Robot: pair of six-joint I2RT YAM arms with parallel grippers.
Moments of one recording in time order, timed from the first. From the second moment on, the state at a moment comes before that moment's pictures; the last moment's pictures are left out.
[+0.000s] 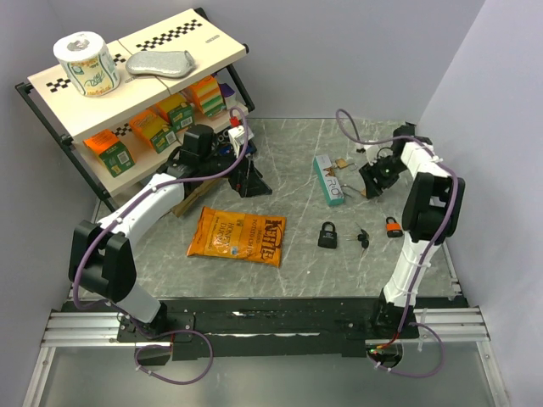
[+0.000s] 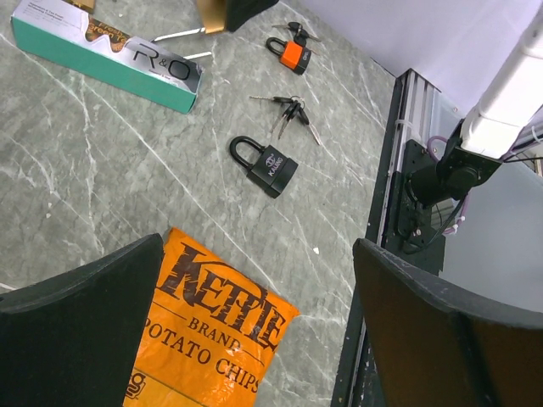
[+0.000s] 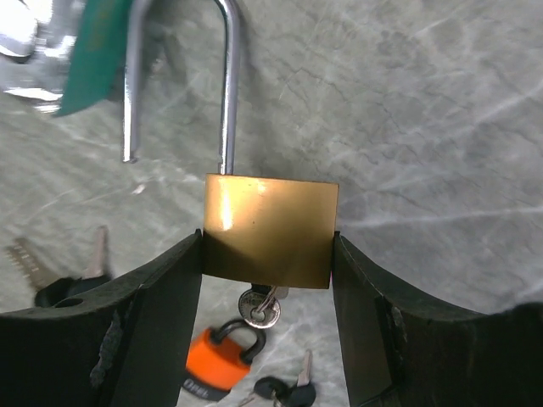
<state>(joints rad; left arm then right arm) -0.41 1.56 1.26 -0.16 0.91 -0.09 -0.18 2.05 1.64 -0.95 -0.37 -0.88</state>
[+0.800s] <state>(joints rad) -0.41 1.55 1.26 -0.16 0.91 -0.10 -0.11 2.15 1.68 -0.97 -0.22 -0.93</state>
